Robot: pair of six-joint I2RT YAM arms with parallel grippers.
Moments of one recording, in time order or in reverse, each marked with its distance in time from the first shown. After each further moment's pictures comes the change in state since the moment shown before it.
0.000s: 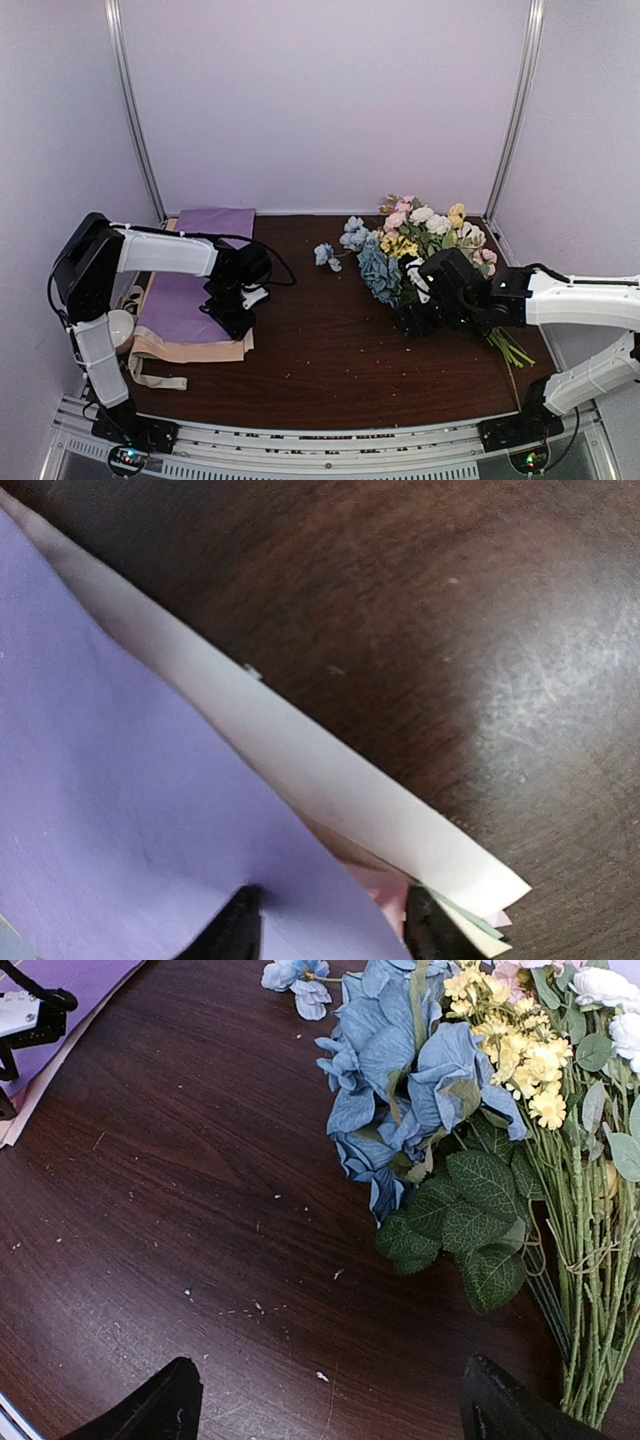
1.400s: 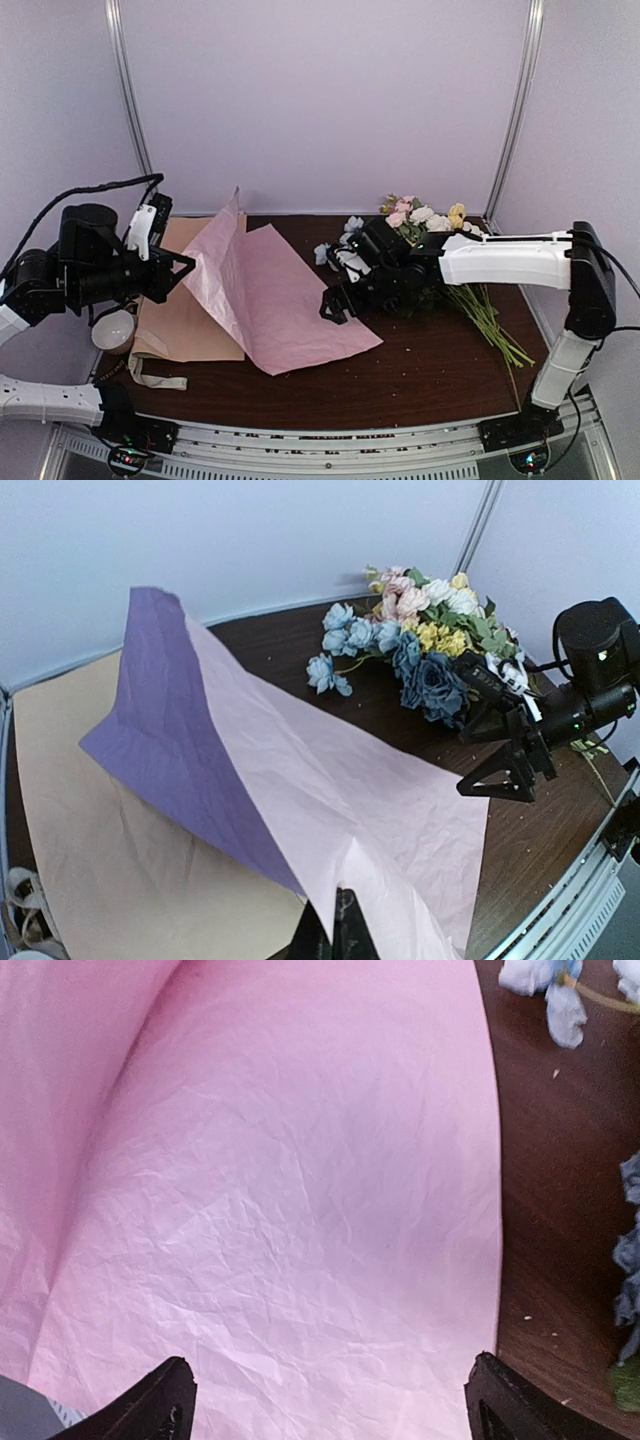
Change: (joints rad) left arm -0.224 -1.089 -0.182 0.165 -0.116 -0.362; right arm -0.014 0.478 0.476 -0.020 -0.381 0.050
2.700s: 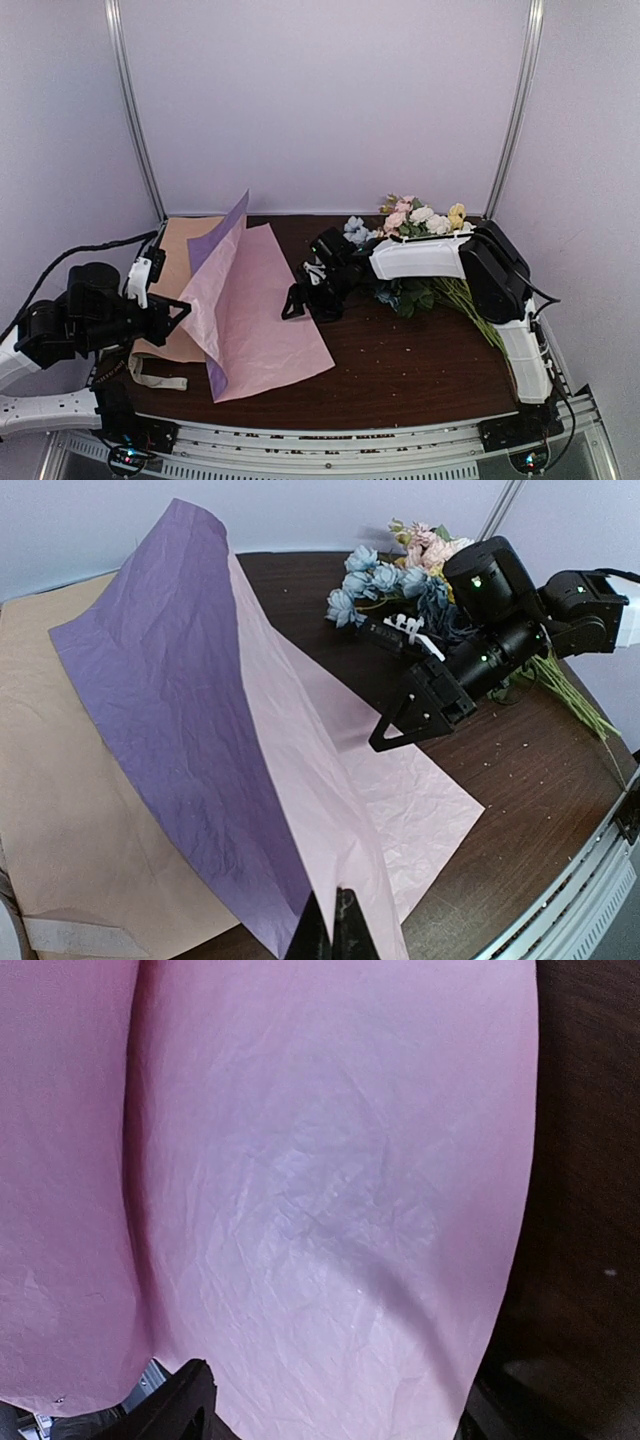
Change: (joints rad) left arm 0.000 -0.271 -0.371 0.054 0.008 -0.114; right arm -0.069 0.552 0.428 0.016 -0.430 0.294
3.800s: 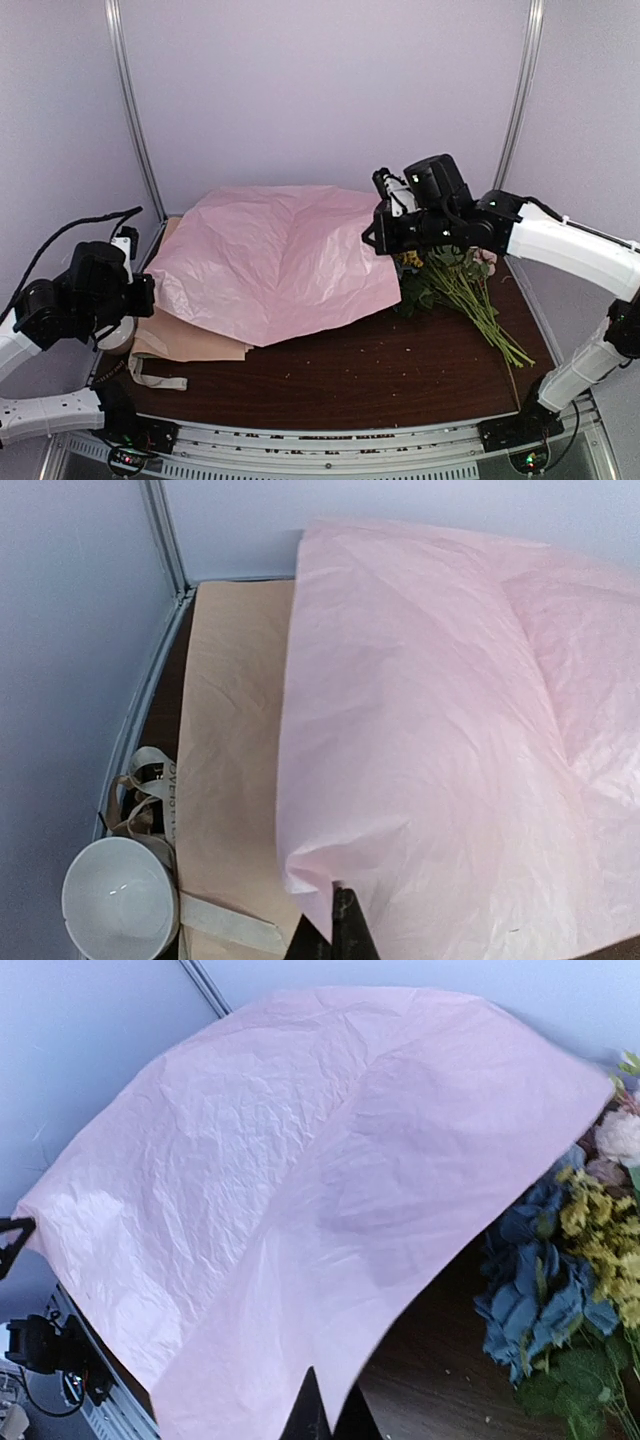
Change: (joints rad) left arm 0.101 0.095 0.129 -0.184 -0.338 -0.050; right arm -0.020 -0.732 -0.268 -0.053 0.494 -0.201
